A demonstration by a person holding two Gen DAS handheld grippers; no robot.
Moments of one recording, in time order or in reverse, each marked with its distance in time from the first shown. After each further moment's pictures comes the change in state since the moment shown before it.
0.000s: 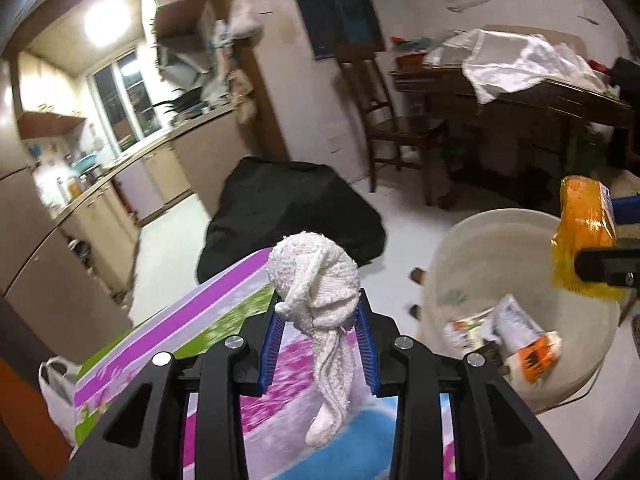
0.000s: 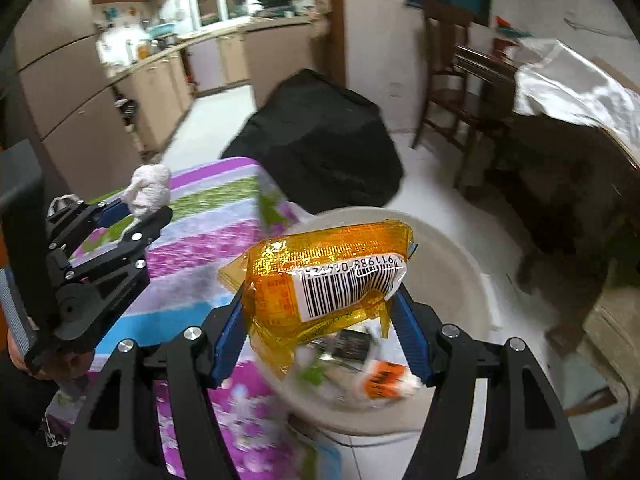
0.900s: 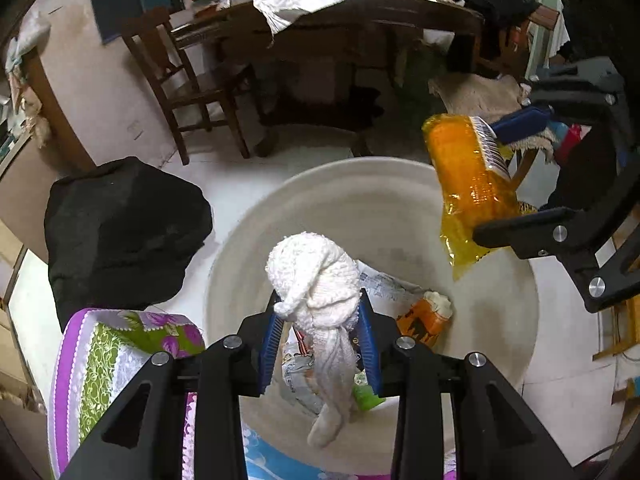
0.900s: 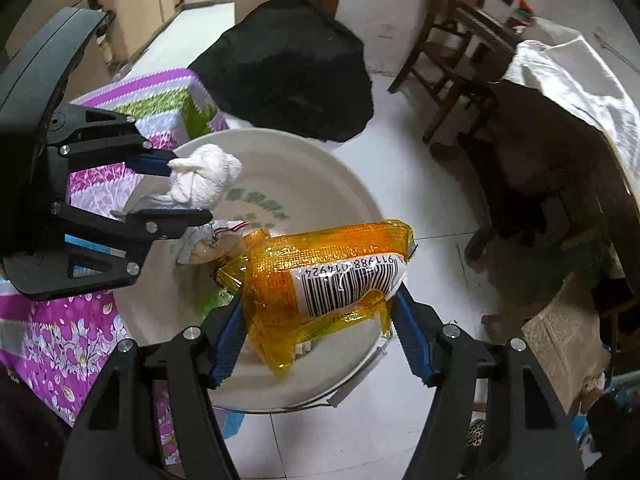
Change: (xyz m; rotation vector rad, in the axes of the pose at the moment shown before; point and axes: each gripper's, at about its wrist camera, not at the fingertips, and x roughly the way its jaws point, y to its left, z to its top) left arm 0.111 -0.126 0.050 0.365 0.194 -0.600; right arm 0.043 -0.061 -0.008 -0.192 0.284 -0.137
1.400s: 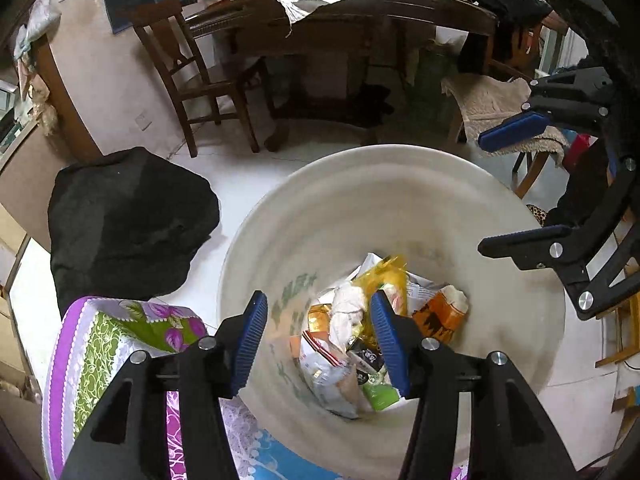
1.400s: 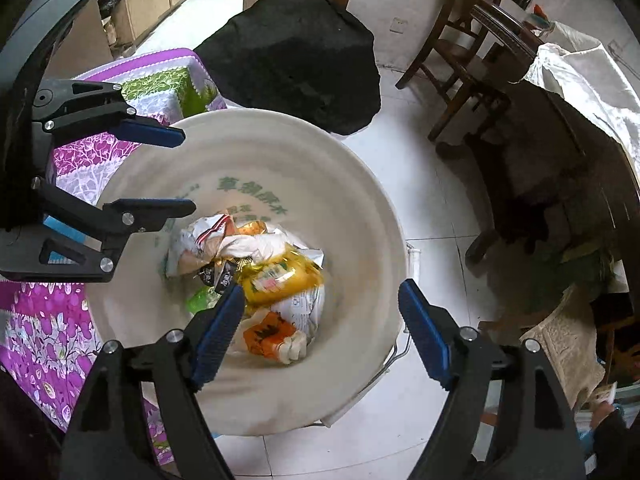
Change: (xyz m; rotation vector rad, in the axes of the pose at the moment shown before) left arm 0.005 0.018 -0.026 -0.039 -0.006 0.023; right arm 0.024 -0.001 0.003 -0.040 0.020 -0.008
